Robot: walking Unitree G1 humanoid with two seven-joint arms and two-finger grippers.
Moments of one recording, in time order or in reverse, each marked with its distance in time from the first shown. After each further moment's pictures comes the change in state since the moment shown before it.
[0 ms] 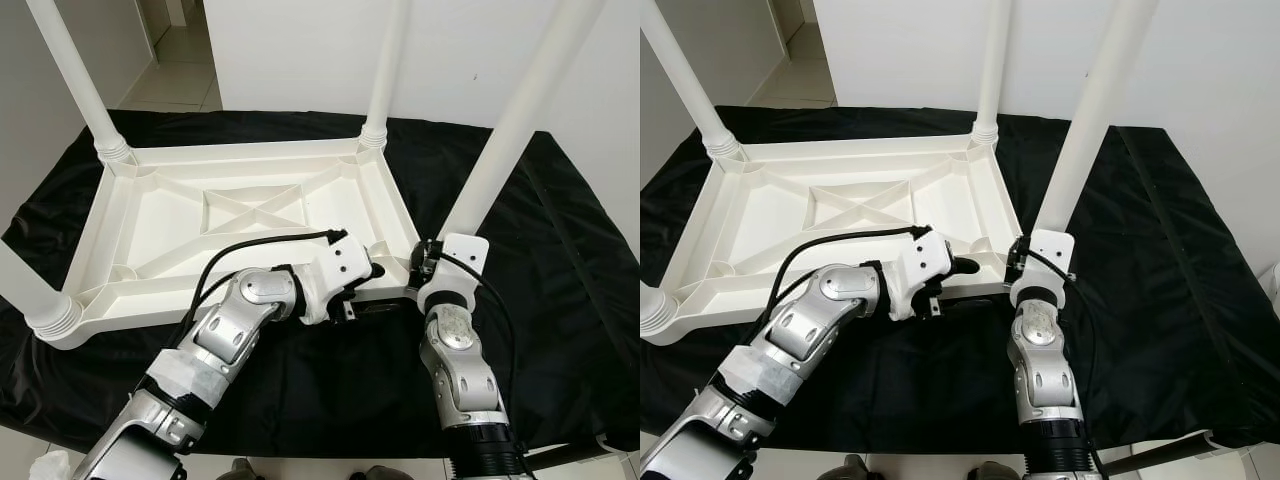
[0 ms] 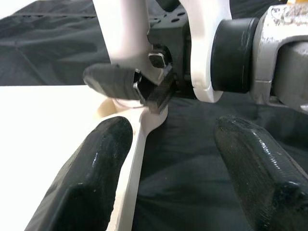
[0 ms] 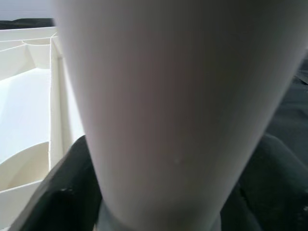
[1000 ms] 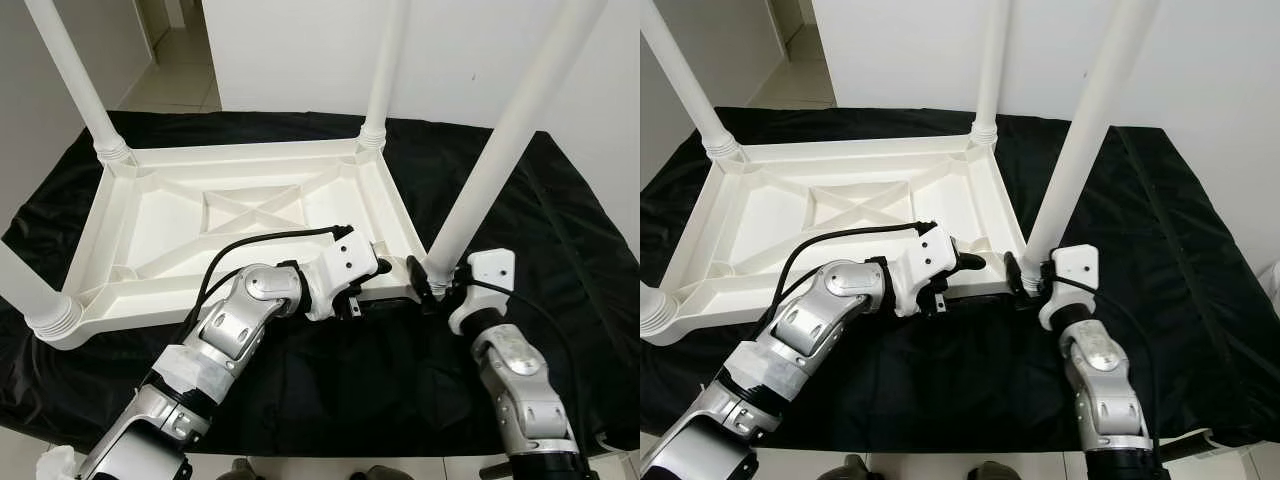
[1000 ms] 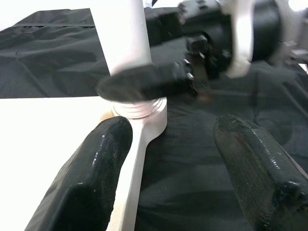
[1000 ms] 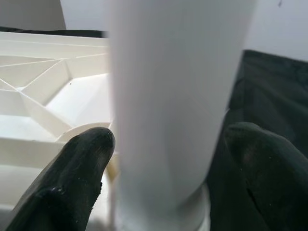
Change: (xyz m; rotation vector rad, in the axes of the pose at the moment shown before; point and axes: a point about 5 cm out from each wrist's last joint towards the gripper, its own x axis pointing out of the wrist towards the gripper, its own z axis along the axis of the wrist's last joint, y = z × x) left arm 0.003 0.000 0.004 0.009 -0.023 -0.004; right arm 0.002 -0.043 0.008 -0.110 -0.103 0.525
